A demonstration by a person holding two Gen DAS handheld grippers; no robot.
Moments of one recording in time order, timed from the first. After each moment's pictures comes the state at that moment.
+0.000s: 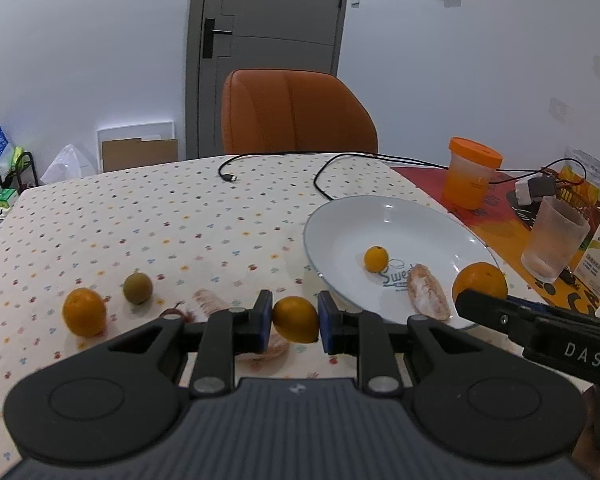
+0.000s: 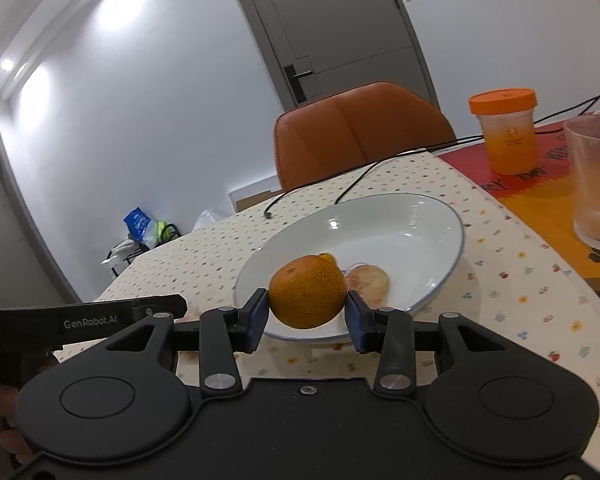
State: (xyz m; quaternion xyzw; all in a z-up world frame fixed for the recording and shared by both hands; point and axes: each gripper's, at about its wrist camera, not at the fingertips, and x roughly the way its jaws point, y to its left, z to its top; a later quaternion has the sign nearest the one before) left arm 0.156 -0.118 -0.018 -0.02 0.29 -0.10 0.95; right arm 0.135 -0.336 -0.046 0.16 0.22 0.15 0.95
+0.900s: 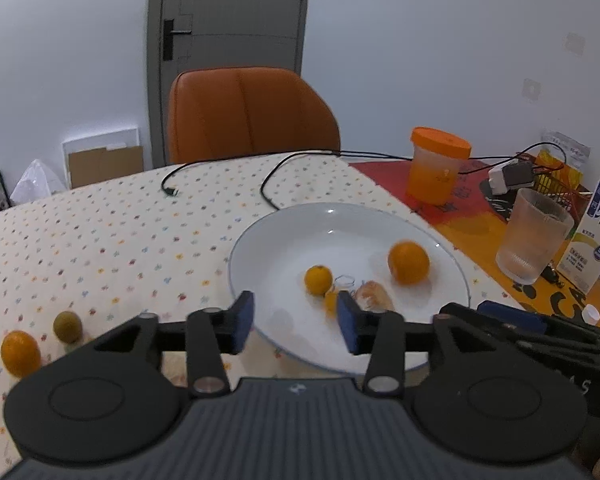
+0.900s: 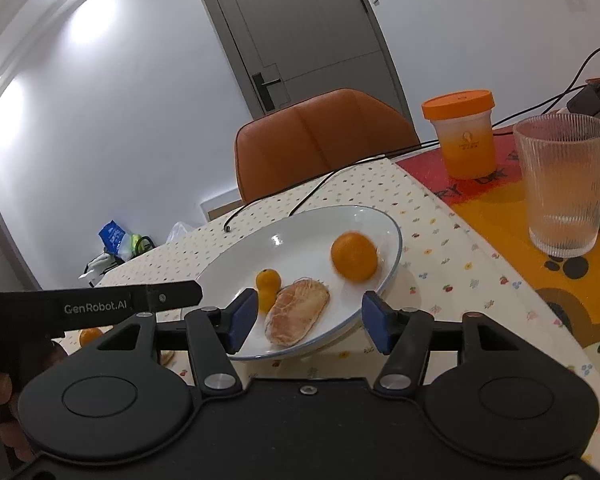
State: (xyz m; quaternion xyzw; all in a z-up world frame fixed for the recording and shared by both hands) left arm 0.182 -0.165 -0.016 0.00 0.30 -0.13 0.95; right arm 0.142 -0.365 -0.051 0.17 0.21 0.11 0.96
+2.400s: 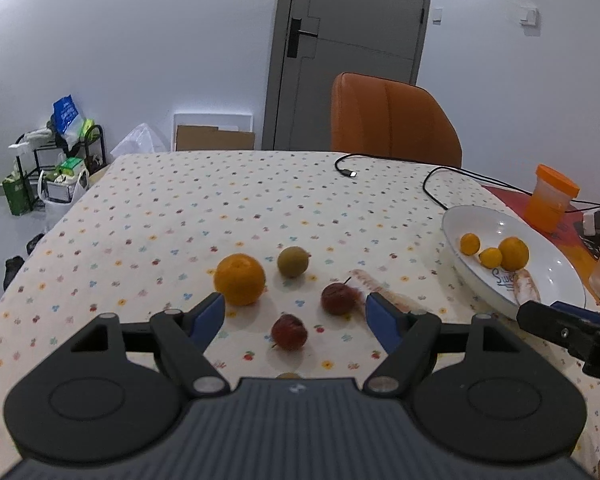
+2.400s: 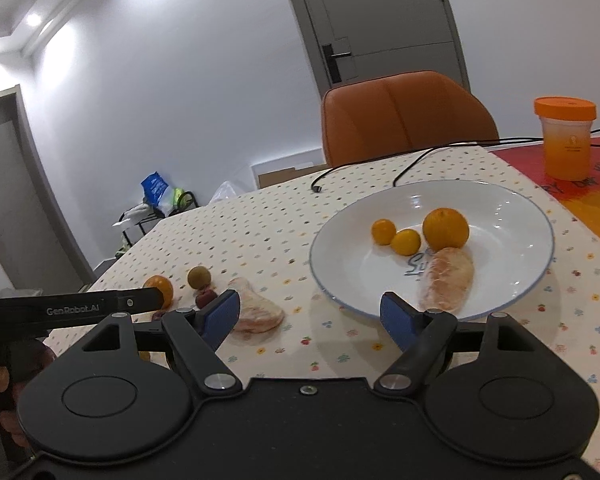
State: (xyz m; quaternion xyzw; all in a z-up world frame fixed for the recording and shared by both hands) left arm 0.136 -0.017 -0.032 -0.06 0.29 0.00 0.96; right arm 0.140 -0.267 -0.046 0.10 0.23 0.19 0.95
